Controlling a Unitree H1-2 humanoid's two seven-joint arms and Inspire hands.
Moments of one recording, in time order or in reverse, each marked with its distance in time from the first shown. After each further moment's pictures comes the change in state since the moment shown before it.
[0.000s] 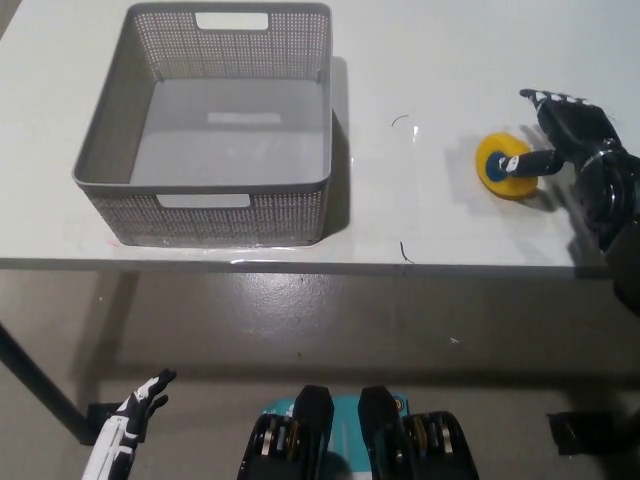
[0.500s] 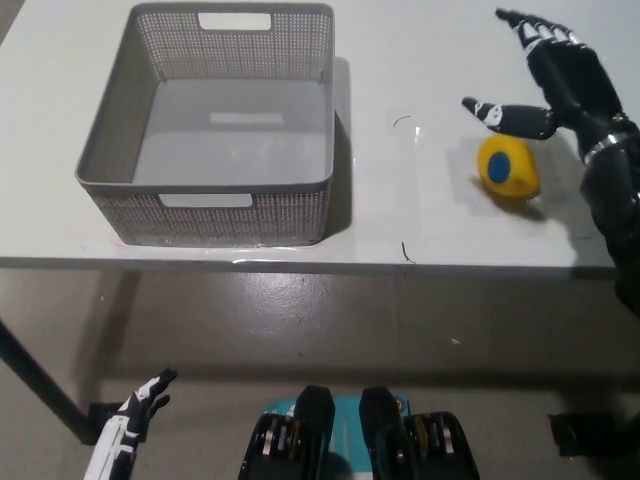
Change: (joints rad) left_arm 0.000 -0.005 0.001 0.000 -0.007 0.008 0.001; right_arm 0.136 -0.040 -0.087 -0.493 0.019 -0.018 0.012
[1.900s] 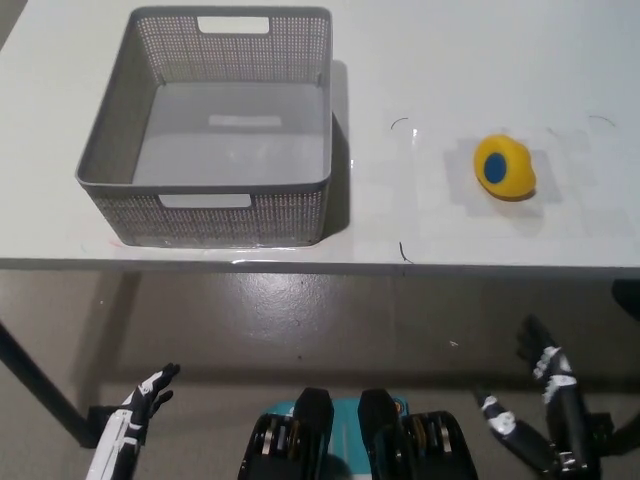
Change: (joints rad) left_arm -0.010 -0.011 -0.007 -0.006 -0.002 0.024 0.013; right_arm 0.988 0.329 -0.251 -0.523 0.595 -0.423 -0.135
